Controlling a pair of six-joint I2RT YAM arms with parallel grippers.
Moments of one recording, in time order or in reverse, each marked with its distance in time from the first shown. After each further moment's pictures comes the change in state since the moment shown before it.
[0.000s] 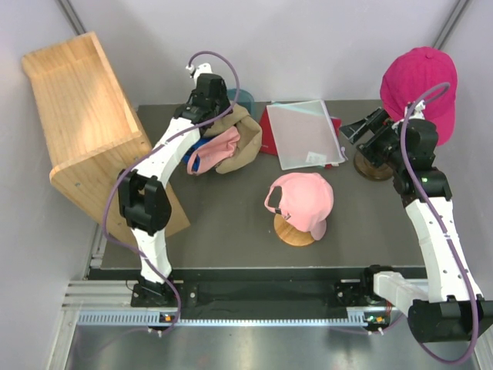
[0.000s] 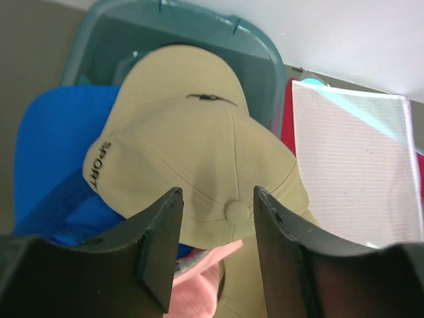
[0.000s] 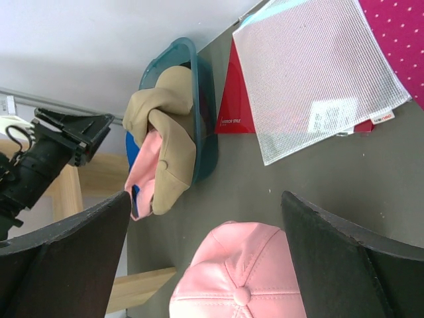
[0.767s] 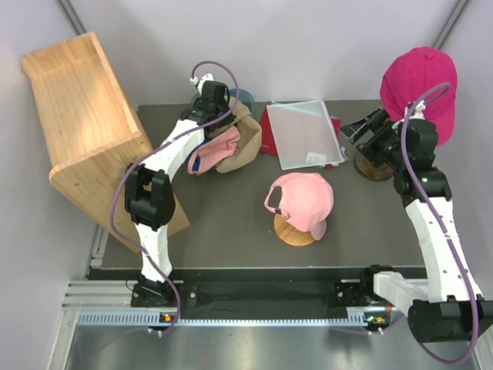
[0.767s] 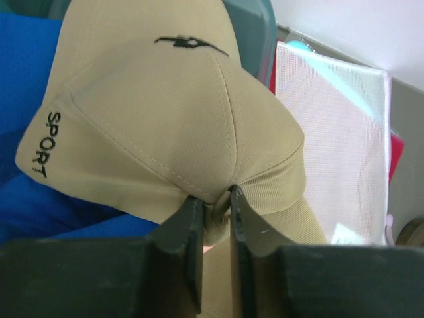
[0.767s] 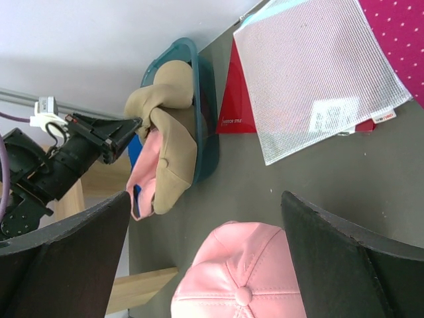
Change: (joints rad) left arm 0.014 0.066 -0.037 0.016 0.132 -0.172; right arm 0.000 0.000 0.000 0.001 -0.001 0.006
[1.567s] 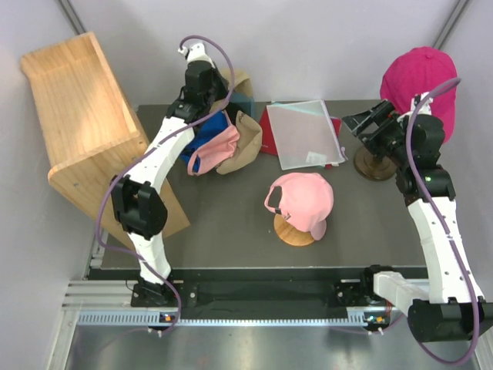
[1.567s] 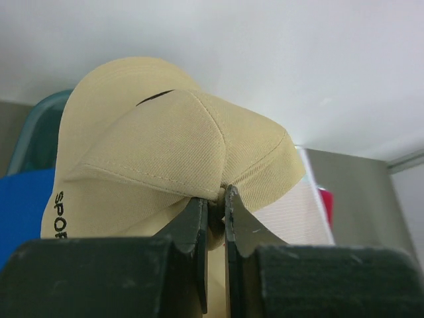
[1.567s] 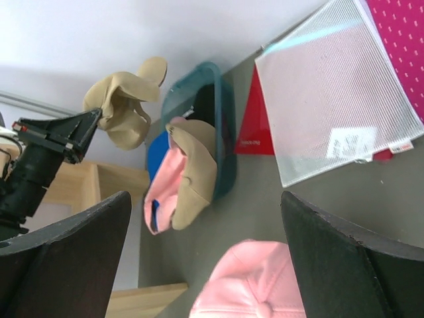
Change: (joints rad) left arm 0.002 -0.119 0.053 0.187 -0.022 0.177; right arm 0.000 0.003 0.040 0.048 0.002 0.006
